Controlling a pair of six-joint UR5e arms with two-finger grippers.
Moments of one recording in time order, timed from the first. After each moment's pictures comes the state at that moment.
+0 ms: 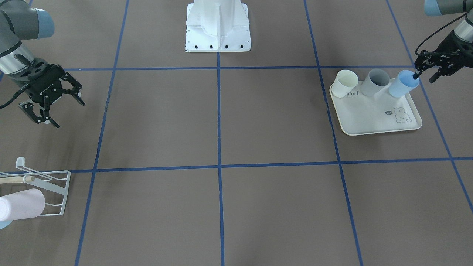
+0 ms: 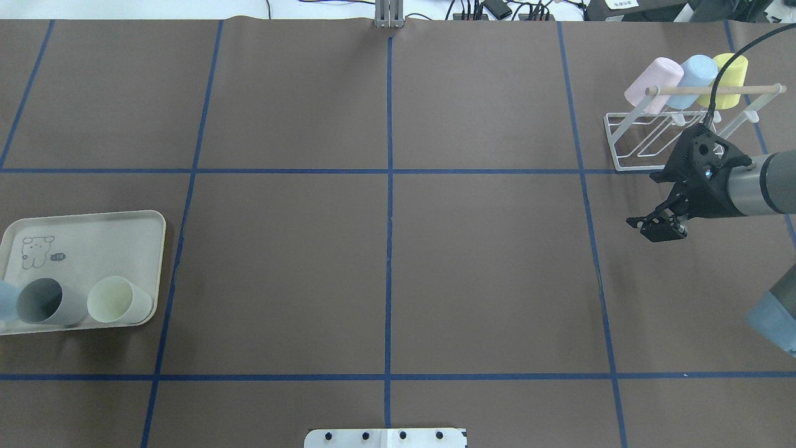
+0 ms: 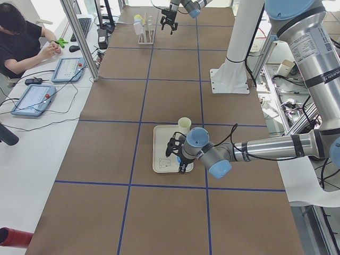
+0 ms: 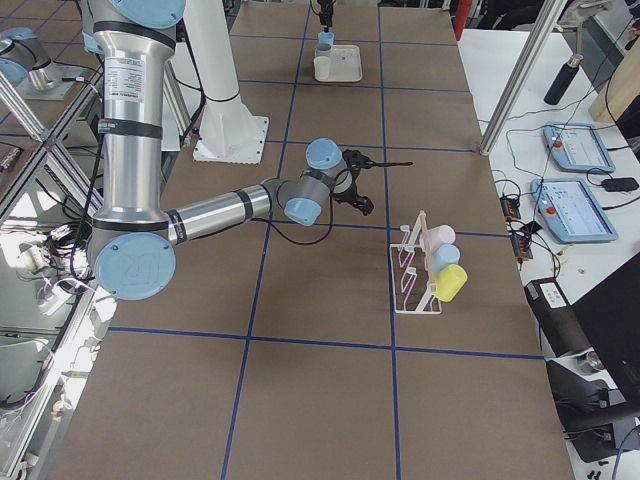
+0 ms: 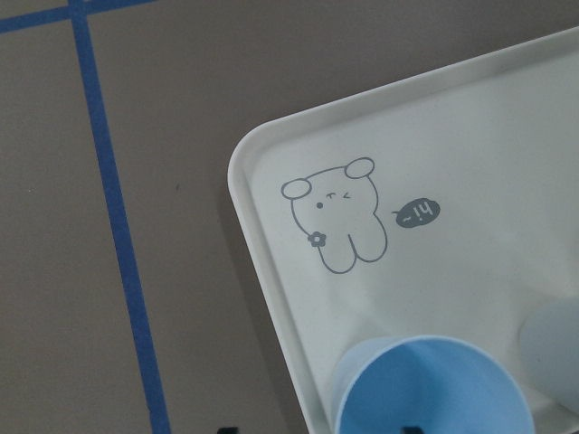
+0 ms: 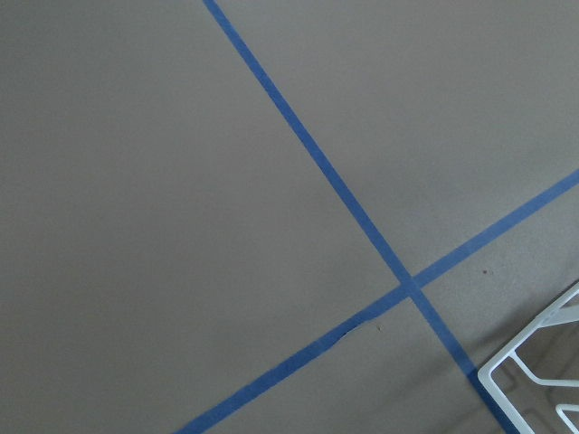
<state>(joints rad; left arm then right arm) -1.05 -1.13 -1.73 -2.55 -2.19 -0.56 0.87 -1.64 1.88 -0.80 2.01 0.07</state>
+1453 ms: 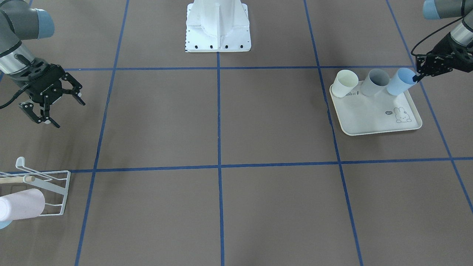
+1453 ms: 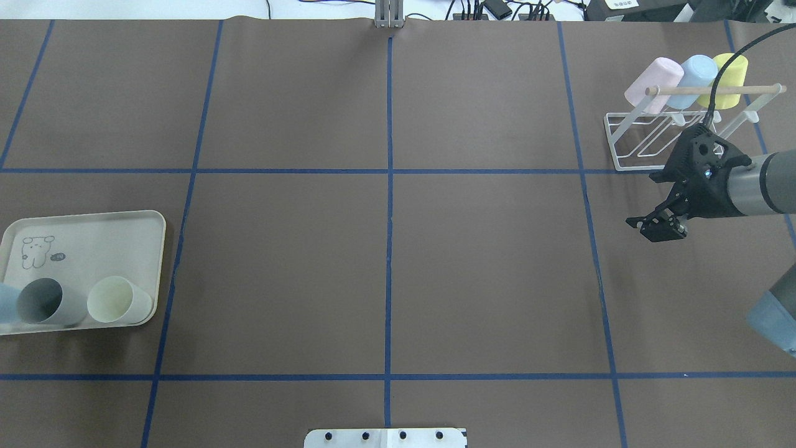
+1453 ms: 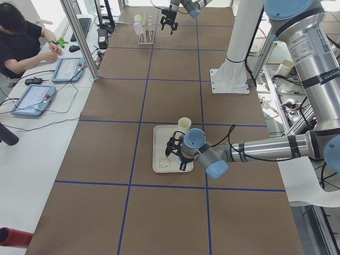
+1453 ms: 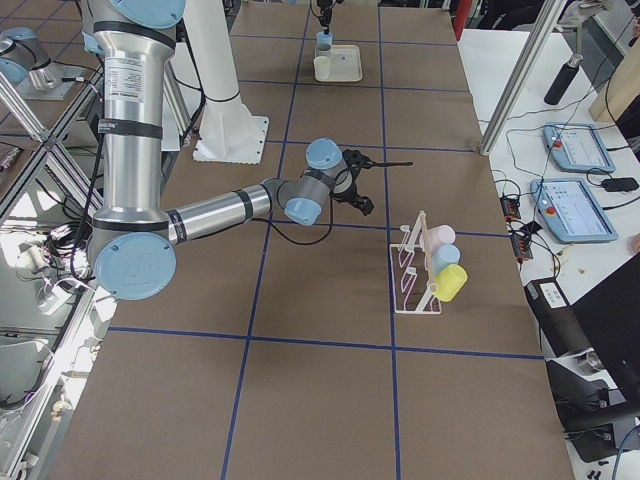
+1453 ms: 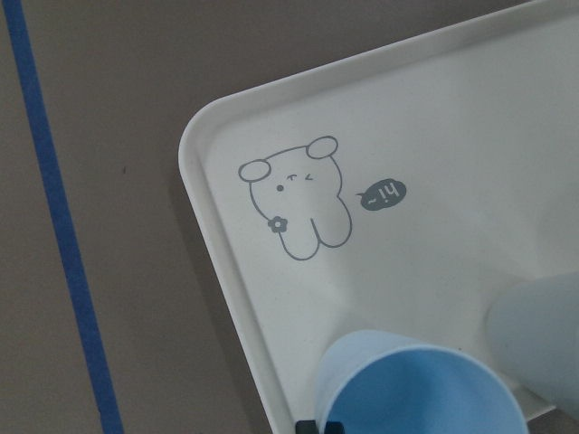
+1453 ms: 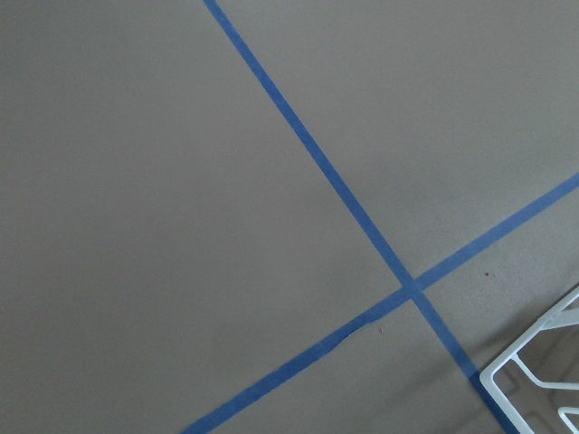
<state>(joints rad) -1.05 -1.15 -1.71 -2.55 -2.27 -0.55 0.87 -1.63 1.88 -0.80 2.02 0.07</state>
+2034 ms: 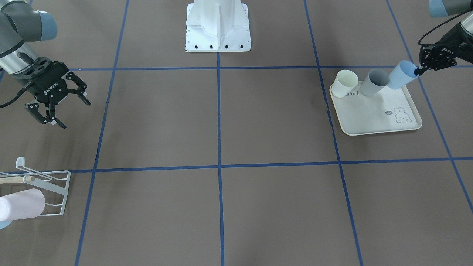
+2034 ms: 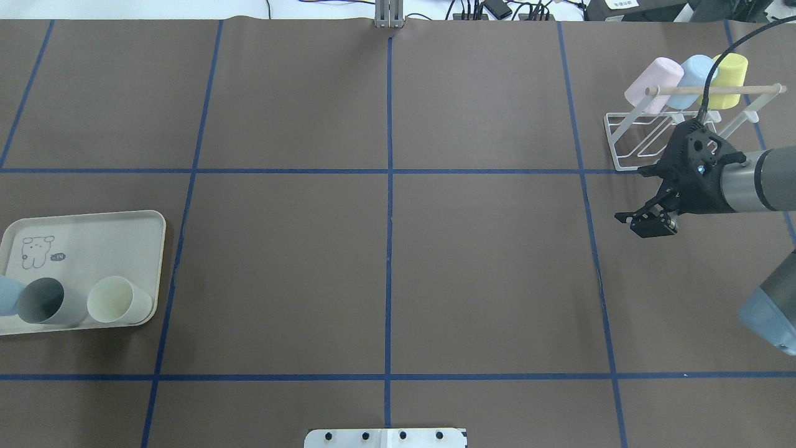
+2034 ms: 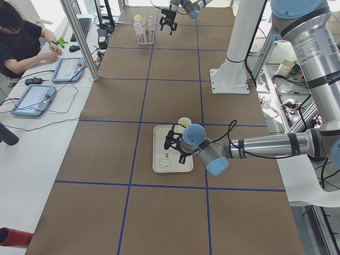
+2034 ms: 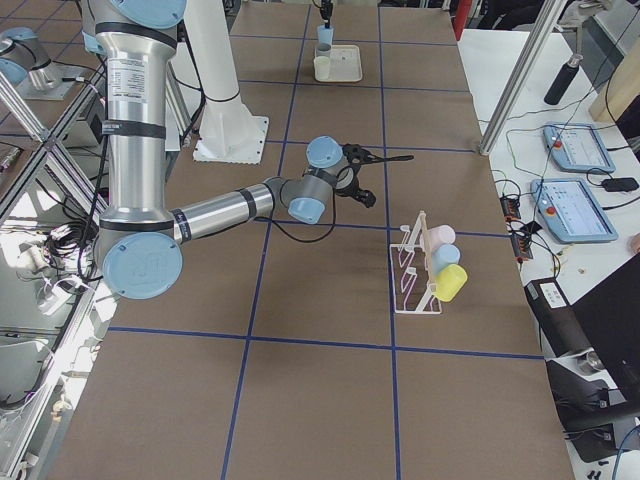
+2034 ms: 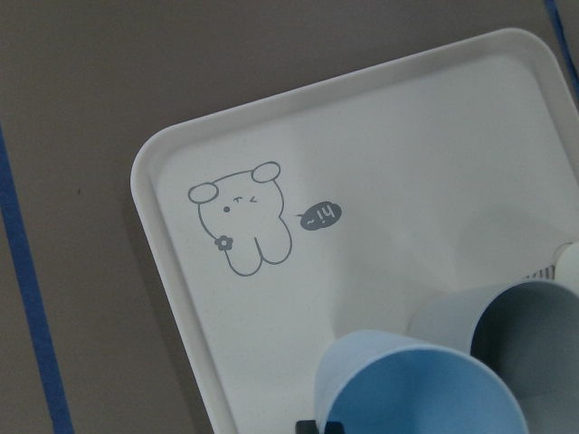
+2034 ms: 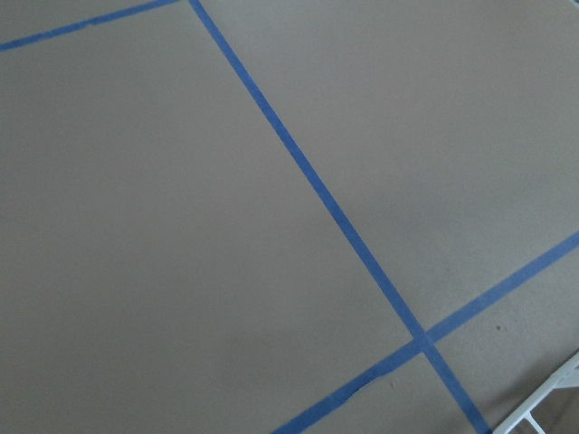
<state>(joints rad) -1.17 -1.15 -1.77 -2.53 -2.42 -0.55 0.86 -1.60 1.86 -0.73 2.02 0.08</state>
